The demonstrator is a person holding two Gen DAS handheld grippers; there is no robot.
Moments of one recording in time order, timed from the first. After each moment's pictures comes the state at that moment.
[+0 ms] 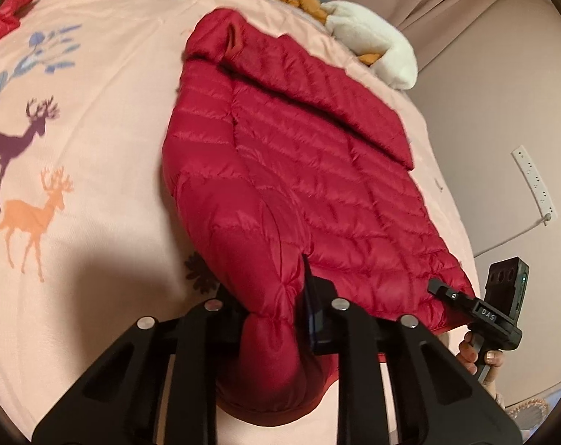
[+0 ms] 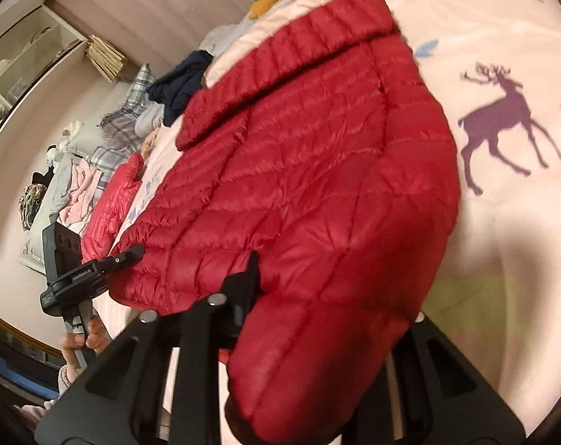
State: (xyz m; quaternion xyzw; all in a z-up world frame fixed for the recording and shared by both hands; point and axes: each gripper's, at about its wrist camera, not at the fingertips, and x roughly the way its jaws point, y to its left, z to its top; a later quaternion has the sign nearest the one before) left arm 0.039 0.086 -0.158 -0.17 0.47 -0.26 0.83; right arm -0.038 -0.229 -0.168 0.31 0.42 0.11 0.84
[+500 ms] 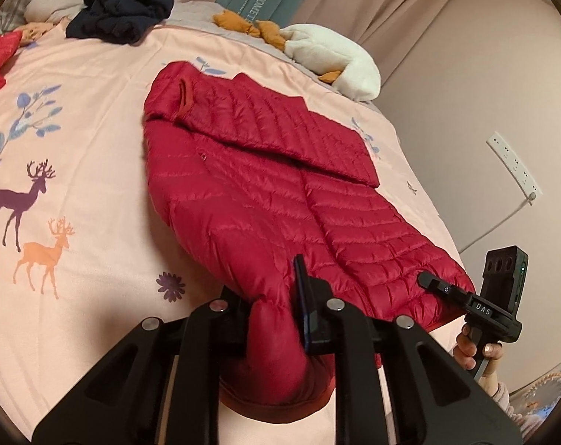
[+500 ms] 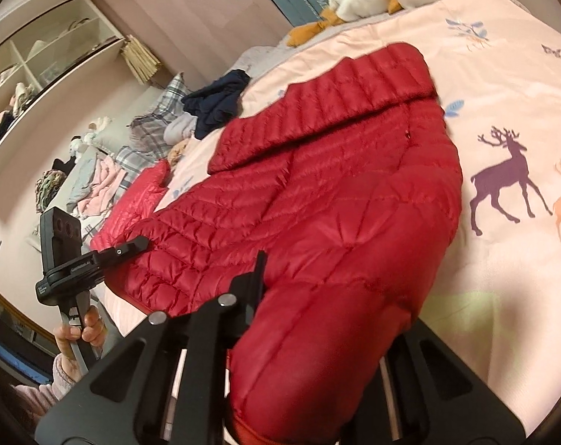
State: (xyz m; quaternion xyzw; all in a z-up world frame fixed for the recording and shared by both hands) left arm 0.010 0.072 -0.103 -0.14 0.42 -0.29 0.85; right arm -0.055 -0.227 -0.119 0.28 0.37 0.14 0.88
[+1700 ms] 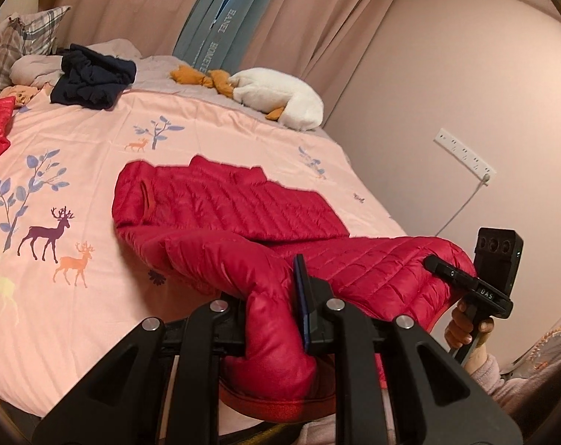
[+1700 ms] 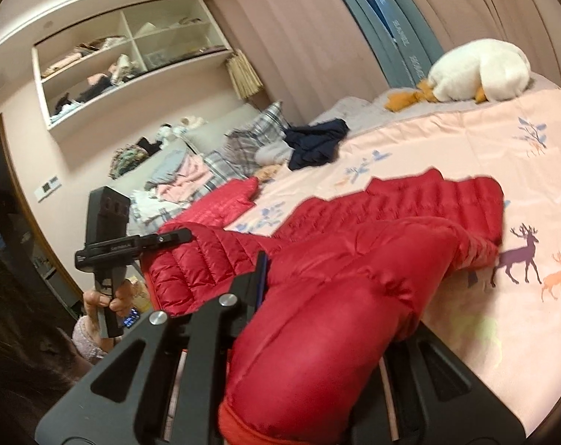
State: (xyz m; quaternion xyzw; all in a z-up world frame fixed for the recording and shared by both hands) left arm -0.025 0.094 -0.016 -0.12 0.33 -0.35 0.87; right arm -0.130 -0.231 -0.006 0.20 0.24 0.29 0.91
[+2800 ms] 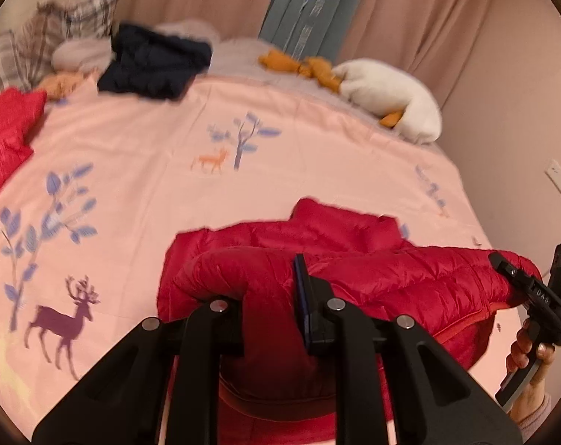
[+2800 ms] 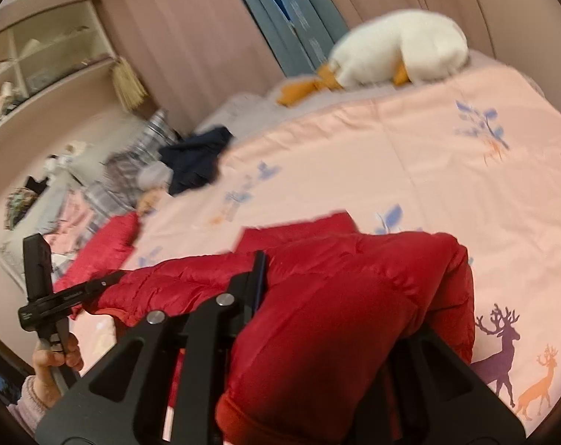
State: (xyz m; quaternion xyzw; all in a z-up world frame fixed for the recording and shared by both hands) left arm 0.182 0.052 -0.068 -0.10 0.40 -0.17 0.89; right arm 0.106 -0.266 -0.067 0.22 0.32 0.08 0.92
